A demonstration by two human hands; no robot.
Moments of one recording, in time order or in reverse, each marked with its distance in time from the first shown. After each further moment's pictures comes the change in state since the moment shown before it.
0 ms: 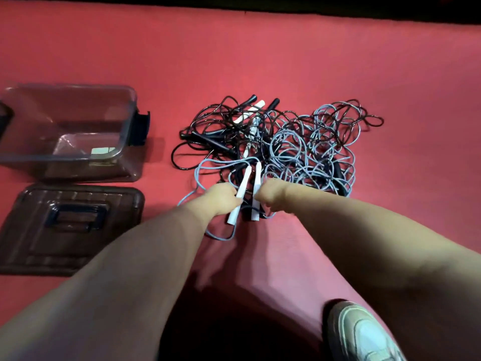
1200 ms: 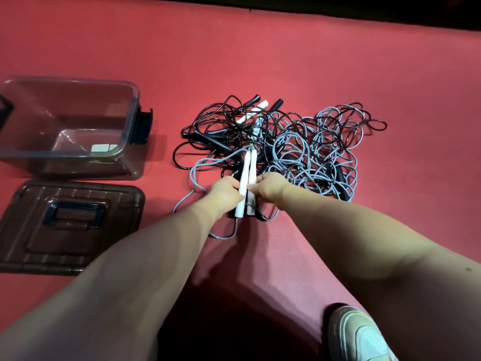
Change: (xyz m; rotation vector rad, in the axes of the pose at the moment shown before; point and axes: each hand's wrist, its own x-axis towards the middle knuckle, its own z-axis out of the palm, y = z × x) left_hand 0.004 0.004 0.004 -0.553 0.136 -0.118; right_hand 0.034 -0.006 0.013 0.503 0.174 0.044
